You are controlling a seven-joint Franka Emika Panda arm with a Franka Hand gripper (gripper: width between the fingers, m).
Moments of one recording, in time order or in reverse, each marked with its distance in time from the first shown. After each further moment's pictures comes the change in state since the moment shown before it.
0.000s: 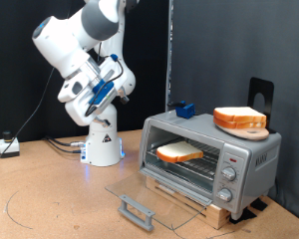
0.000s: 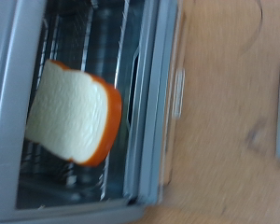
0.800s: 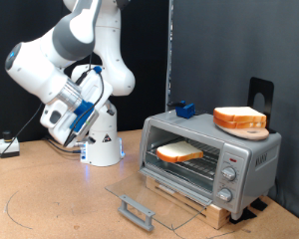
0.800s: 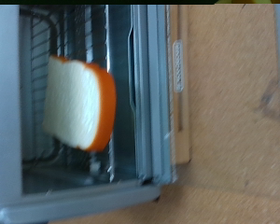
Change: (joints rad) arm -0.051 0.266 -0.039 0.138 -0.045 -0.123 0.042
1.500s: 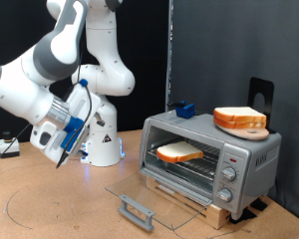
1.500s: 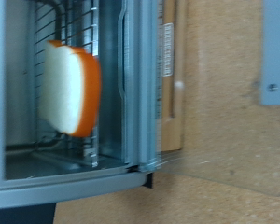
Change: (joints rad) arm -0.011 0.172 -0.018 0.101 -0.034 -0.010 -0.034
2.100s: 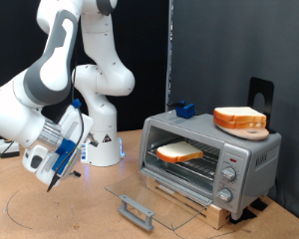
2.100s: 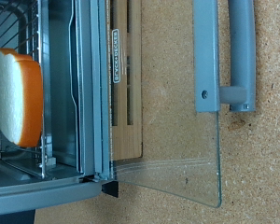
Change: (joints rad) arm -0.008 0.126 -0.003 0.045 -0.005 0.074 -0.039
